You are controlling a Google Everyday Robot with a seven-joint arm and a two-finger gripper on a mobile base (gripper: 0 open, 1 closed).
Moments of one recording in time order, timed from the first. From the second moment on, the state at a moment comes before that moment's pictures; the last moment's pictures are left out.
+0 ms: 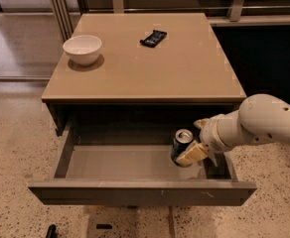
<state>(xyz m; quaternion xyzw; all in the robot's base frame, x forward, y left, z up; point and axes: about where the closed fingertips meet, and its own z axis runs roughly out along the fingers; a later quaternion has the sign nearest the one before) 0.521 -0.140 0.690 -0.50 0.81 0.11 0.29</state>
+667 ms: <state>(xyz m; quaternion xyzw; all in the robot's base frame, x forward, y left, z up) 0.528 -0.132 0.674 -0.50 0.81 0.12 0.30</state>
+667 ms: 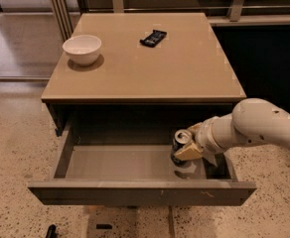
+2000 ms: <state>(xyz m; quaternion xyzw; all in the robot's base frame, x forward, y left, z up) 0.525 -0.126 0.723 -0.50 0.81 0.11 0.28</state>
